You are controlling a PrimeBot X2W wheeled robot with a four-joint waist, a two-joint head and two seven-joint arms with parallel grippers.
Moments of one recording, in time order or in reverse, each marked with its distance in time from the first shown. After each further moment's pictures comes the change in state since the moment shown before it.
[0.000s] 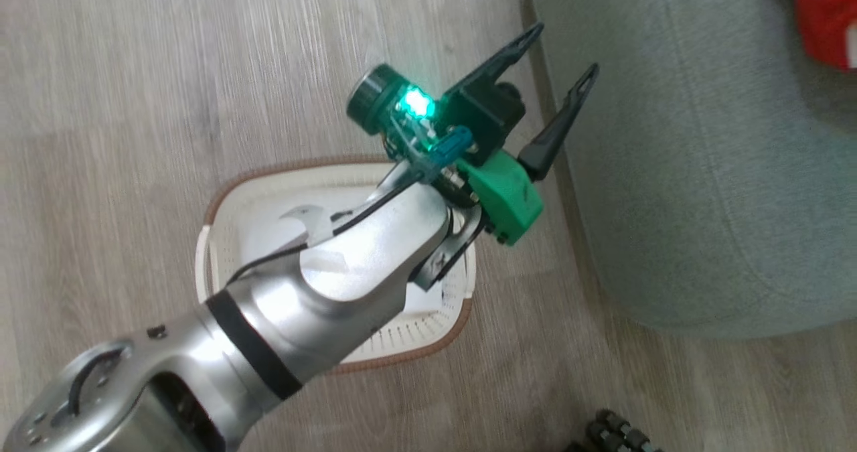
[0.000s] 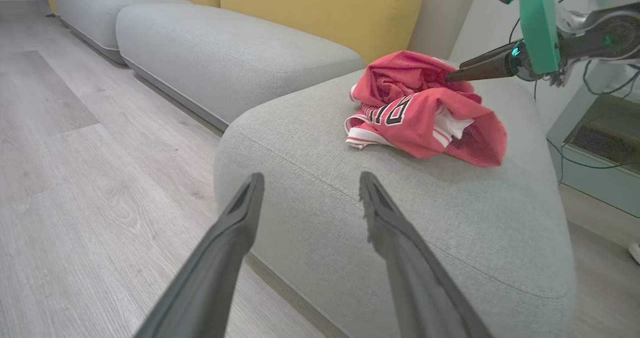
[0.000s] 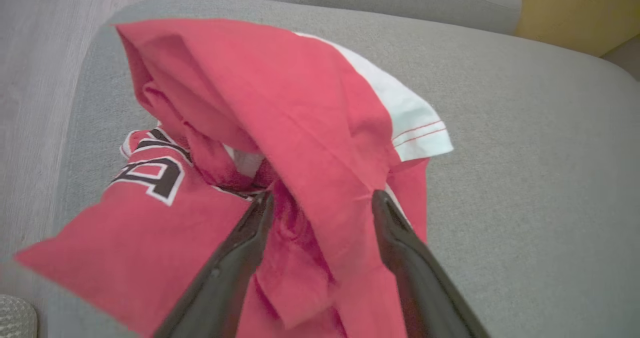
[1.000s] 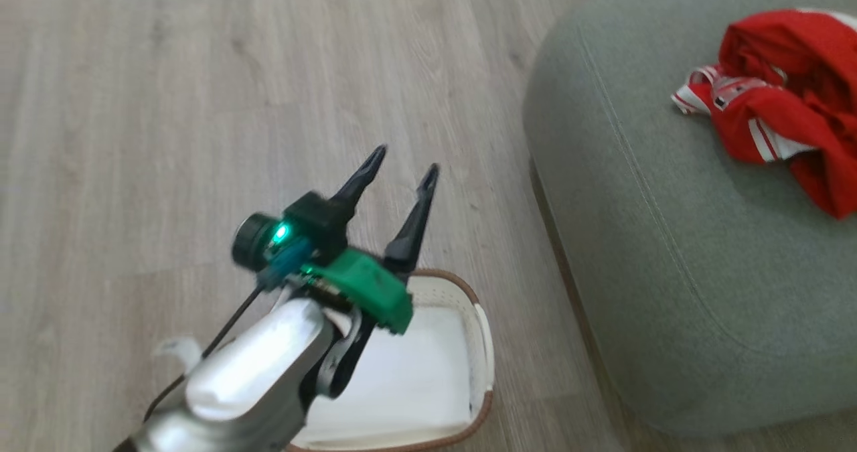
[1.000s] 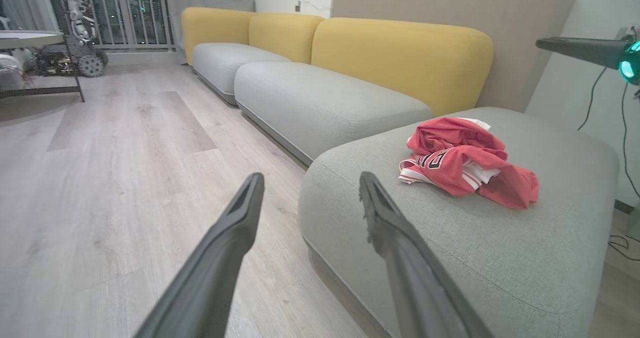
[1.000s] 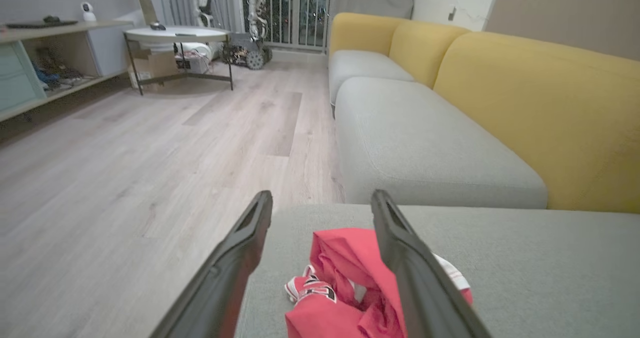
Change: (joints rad) left arm 0.441 0.217 0.231 -0.256 -0.018 0.058 -0.002; right arm 0.167 -0.024 0.105 -0.242 0.136 0.000 -0.341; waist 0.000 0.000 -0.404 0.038
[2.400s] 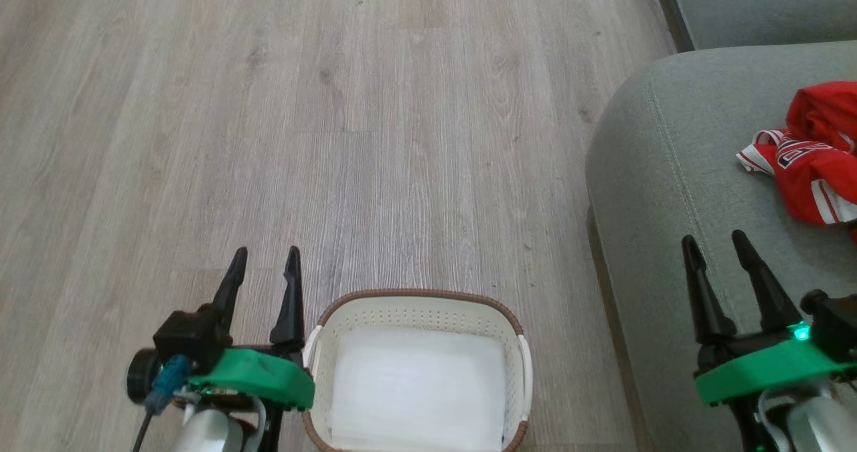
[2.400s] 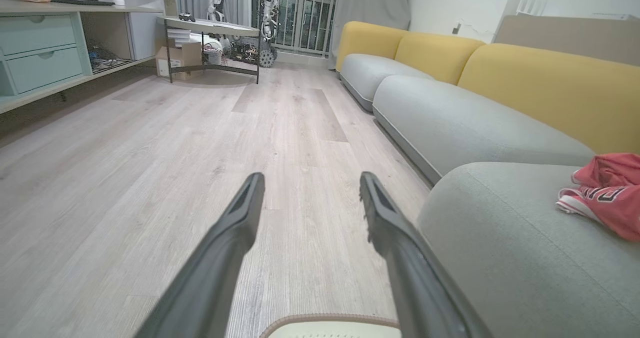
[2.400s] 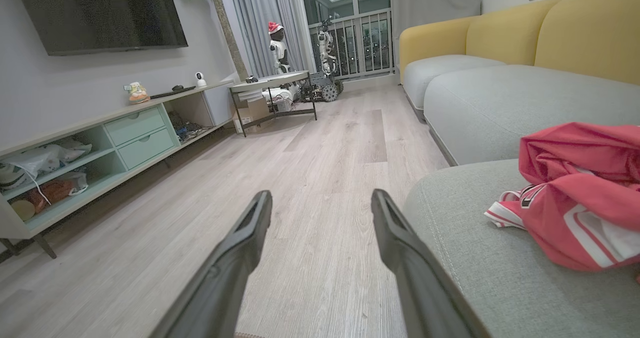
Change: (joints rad) left arm 0.524 -0.130 0.618 -0.063 0.318 -0.146 0.000; right arm 1.010 0.623 -0.904 -0.592 -0.694 0.000 -0.001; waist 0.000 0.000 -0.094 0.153
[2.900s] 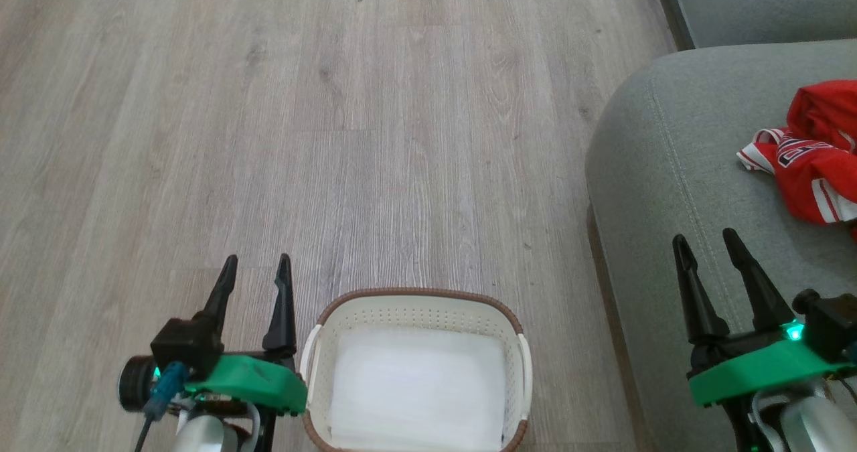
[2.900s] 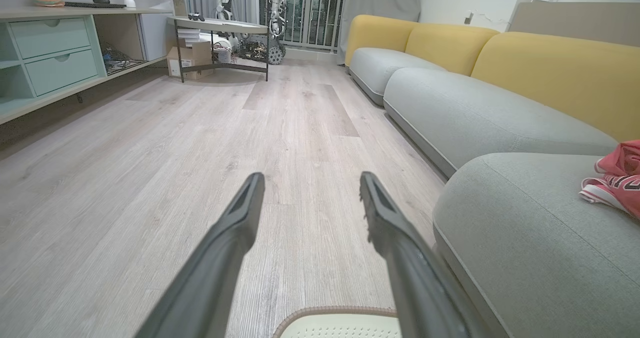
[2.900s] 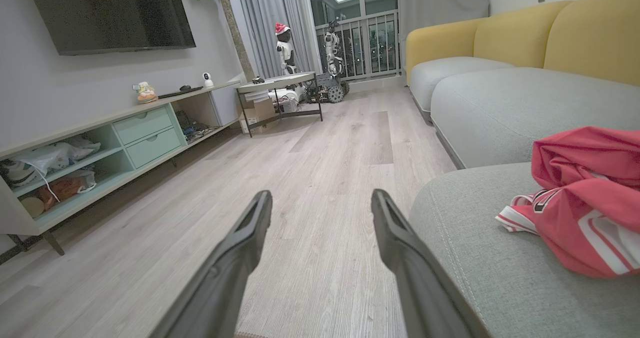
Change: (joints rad) left arm 0.020 -0.074 0.120 0.052 0.128 -0.085 0.000; right arm 0.000 0.010 0.017 -0.018 -0.014 0.000 0.000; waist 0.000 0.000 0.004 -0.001
